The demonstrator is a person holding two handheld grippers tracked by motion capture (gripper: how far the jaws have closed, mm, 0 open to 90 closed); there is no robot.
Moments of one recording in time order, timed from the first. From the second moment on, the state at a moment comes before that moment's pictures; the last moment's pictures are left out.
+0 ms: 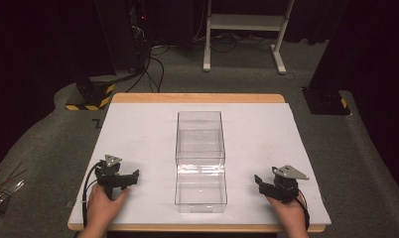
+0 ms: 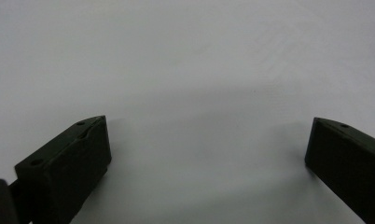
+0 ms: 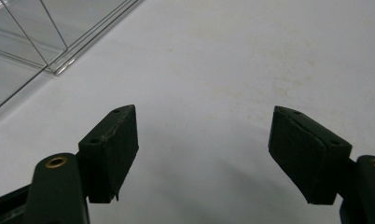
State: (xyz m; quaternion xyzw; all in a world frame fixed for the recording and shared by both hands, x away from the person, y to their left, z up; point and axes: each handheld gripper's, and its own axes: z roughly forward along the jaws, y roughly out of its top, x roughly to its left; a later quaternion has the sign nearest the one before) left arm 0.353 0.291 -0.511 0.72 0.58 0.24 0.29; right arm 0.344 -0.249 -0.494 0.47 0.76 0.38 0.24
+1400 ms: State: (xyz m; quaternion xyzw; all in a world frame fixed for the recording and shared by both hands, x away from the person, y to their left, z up) left arm 0.353 0.291 -0.511 0.72 0.58 0.25 0.30; right arm 0.318 -0.220 -0.463 0.42 0.76 0.43 0.23
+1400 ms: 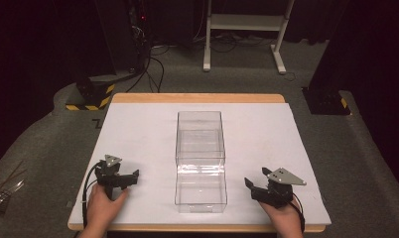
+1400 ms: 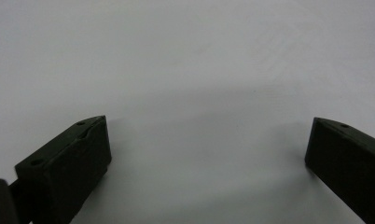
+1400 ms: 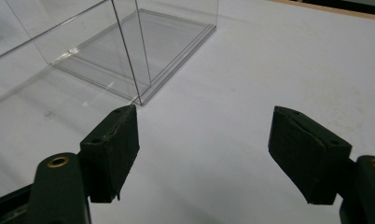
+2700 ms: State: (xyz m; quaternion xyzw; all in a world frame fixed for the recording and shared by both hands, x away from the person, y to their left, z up) left arm 0.353 0.291 -0.511 0.72 0.58 0.25 0.30; right arm 0.276 -0.182 -0.430 0.35 0.77 0.51 0.19
